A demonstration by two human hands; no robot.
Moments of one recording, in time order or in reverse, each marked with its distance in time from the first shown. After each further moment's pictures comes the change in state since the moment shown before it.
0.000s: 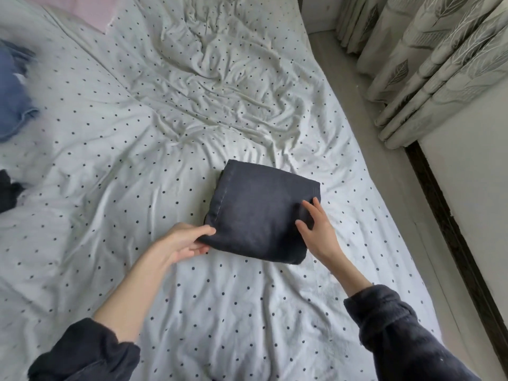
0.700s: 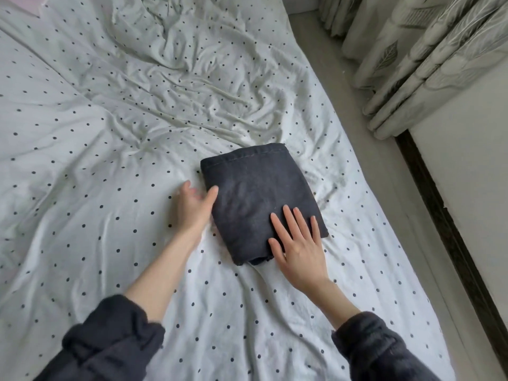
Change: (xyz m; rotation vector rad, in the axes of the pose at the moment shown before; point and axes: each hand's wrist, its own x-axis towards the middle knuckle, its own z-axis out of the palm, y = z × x) left_hand 0.105 0.062 0.083 0.050 0.311 0.477; right_hand 0.049 0.052 0.031 -0.762 0.138 -0.332
